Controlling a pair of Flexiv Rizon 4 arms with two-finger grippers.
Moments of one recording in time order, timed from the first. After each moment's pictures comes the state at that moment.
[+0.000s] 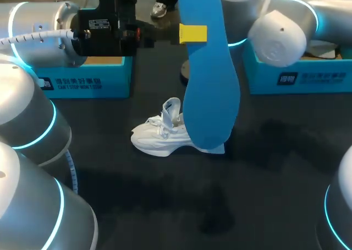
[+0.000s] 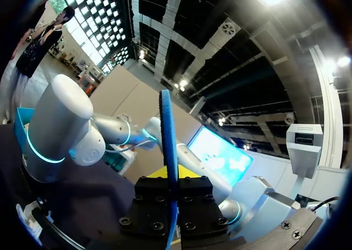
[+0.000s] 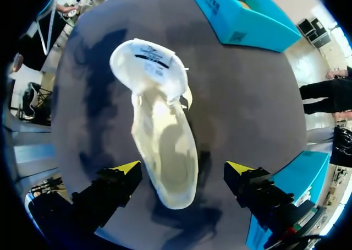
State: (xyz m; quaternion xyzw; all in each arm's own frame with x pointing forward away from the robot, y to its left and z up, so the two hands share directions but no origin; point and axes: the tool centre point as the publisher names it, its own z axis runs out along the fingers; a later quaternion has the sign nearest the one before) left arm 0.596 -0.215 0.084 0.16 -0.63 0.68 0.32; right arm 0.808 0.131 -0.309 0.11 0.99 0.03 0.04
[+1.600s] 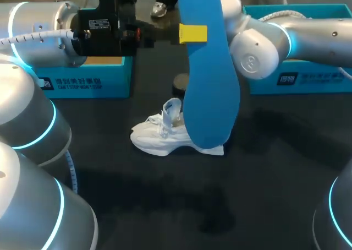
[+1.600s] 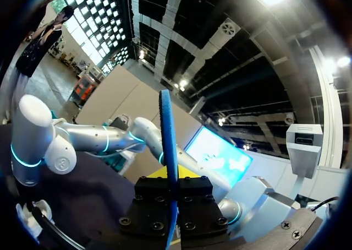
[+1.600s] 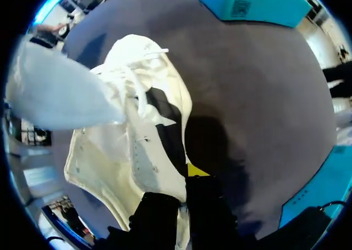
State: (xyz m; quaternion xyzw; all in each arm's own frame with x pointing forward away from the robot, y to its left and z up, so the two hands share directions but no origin) left arm 0.596 -0.215 0.084 0.16 -0.63 0.68 0.32; right arm 0.822 0.155 -0.386 0.18 0.98 0.05 -0.05
